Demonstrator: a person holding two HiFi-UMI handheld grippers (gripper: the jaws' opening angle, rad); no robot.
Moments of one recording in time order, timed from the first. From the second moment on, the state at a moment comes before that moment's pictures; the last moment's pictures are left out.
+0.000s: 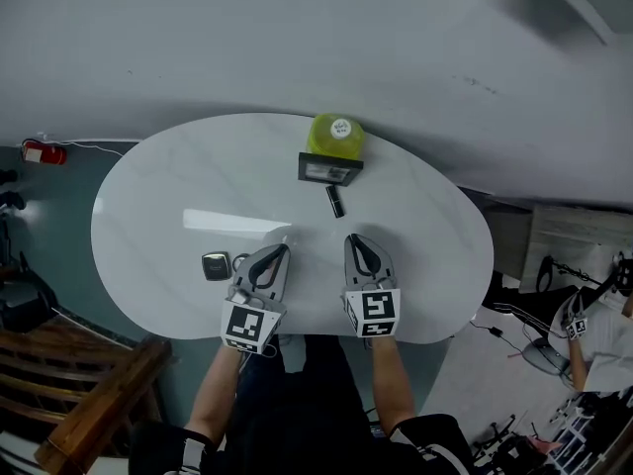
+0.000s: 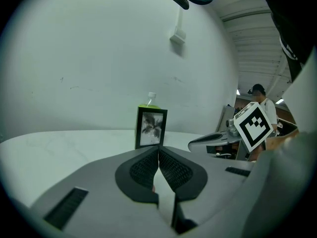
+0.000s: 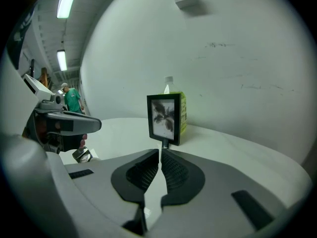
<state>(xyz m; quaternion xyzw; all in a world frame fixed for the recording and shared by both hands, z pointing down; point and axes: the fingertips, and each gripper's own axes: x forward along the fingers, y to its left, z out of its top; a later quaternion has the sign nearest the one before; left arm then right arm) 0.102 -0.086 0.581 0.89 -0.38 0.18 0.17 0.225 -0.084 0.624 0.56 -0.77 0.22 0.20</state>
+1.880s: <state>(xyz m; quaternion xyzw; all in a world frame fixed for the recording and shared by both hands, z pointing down) 0.049 -0.083 0.577 0.87 -0.42 0.18 0.18 0.201 -0.148 0.659 0.54 -0.76 0.25 0.26</state>
